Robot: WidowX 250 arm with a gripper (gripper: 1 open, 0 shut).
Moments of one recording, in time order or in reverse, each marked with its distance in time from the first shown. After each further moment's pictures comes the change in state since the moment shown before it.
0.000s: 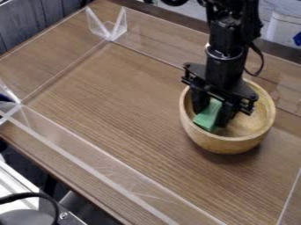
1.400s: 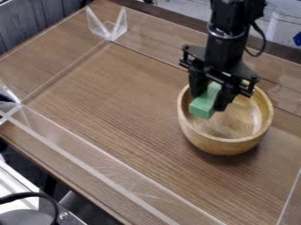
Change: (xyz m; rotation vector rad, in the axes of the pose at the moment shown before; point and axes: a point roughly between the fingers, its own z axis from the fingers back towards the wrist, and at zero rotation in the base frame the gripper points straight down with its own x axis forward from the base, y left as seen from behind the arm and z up) arm 0.007 0.010 0.021 0.035 0.007 0.045
